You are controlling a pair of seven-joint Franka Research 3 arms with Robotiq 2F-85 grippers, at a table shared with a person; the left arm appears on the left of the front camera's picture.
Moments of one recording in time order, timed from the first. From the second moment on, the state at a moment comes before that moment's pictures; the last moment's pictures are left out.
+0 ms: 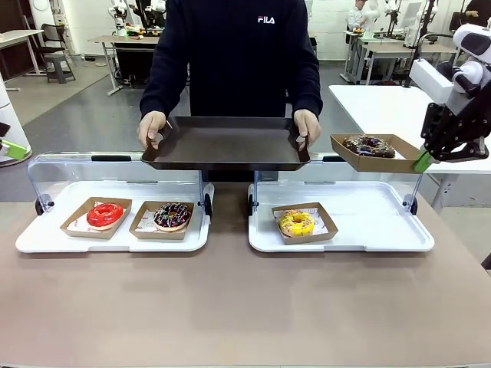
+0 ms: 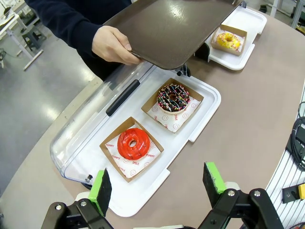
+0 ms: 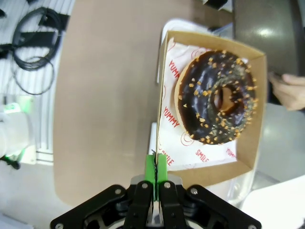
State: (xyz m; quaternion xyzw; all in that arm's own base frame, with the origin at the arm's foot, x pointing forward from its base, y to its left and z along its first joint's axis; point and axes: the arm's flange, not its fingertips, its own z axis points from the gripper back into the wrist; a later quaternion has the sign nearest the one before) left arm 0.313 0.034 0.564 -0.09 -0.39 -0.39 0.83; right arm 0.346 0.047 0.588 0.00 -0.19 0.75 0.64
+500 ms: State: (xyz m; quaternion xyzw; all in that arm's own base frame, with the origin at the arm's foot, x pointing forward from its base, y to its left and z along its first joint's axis) left arm 0.313 0.033 0.564 -0.09 -0.39 -0.39 0.83; right arm 0.453 0.223 0.600 -0.02 -0.18 0.72 0.67
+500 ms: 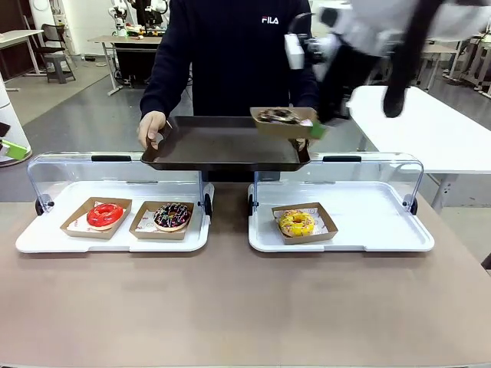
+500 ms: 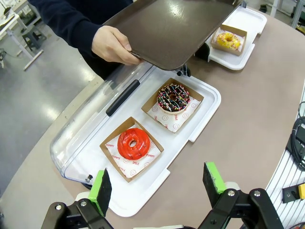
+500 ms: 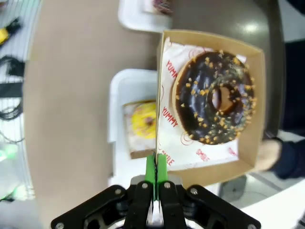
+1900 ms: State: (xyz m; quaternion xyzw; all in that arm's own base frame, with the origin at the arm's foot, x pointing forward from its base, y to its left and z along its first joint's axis) left arm 0.313 0.034 0.564 -0.09 -0.39 -0.39 0.83; right arm 0.539 0.266 0.528 -0.07 -0.18 0.70 0.69
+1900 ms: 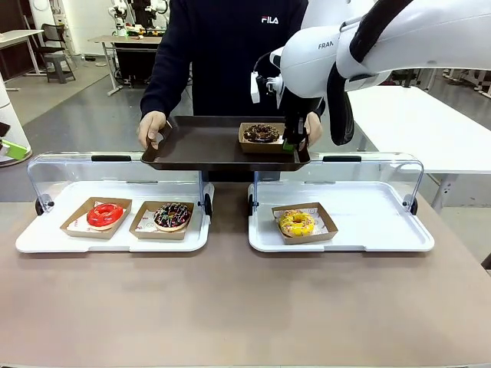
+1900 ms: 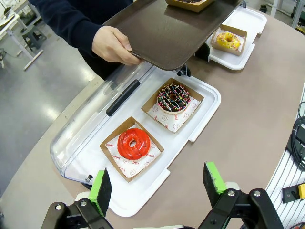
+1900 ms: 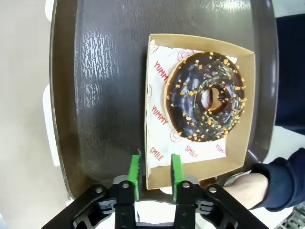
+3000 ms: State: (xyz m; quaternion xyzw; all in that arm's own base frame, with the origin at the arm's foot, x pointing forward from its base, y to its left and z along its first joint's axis) left arm 0.313 0.034 0.564 -0.09 -0.39 -0.39 0.83; right arm 0.526 0.268 0.544 -0.03 -0.16 0.72 0.68
